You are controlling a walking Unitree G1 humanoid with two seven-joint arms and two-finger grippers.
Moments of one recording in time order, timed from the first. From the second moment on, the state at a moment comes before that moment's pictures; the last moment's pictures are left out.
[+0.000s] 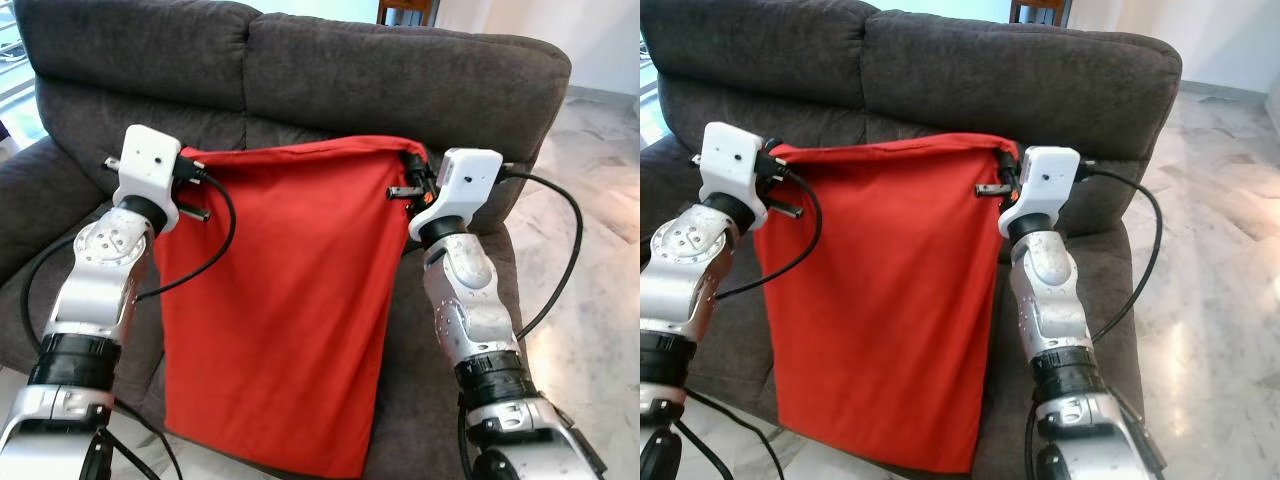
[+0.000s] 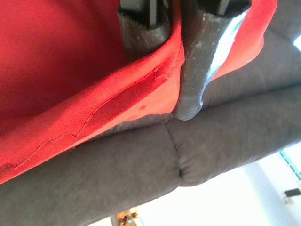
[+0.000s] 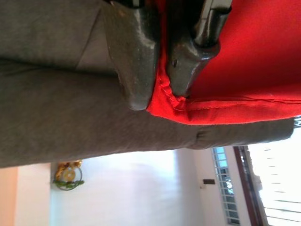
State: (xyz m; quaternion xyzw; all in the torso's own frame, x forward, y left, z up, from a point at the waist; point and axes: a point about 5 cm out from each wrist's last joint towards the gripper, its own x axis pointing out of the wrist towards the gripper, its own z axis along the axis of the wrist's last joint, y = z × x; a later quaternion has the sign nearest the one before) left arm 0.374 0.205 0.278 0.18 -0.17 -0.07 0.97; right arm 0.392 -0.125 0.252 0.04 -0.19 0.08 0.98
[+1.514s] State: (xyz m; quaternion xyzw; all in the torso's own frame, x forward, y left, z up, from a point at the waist) left arm 0.317 0.172 0.174 0.11 -0.05 -0.14 0.98; right arm 0.331 -0.164 0.120 0.04 -0.04 -0.01 1.00
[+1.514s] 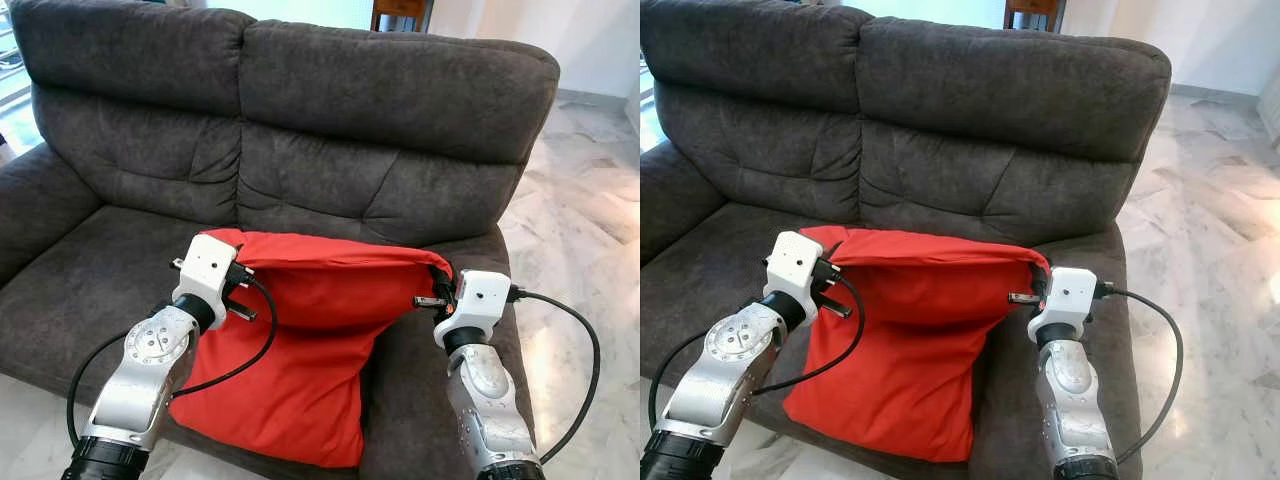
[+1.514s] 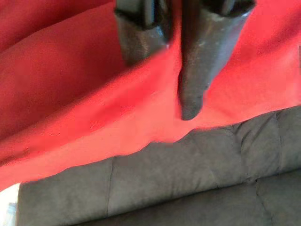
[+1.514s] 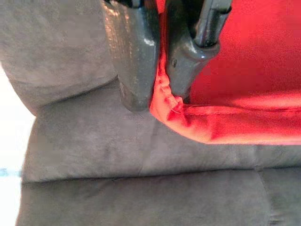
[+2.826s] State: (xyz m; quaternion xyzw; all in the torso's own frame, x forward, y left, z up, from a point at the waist) left arm 0.196 0.228 -0.043 0.14 0.33 -0.03 0.93; right arm 0.091 -0.333 -0.063 0.02 0.38 -0.39 0.84
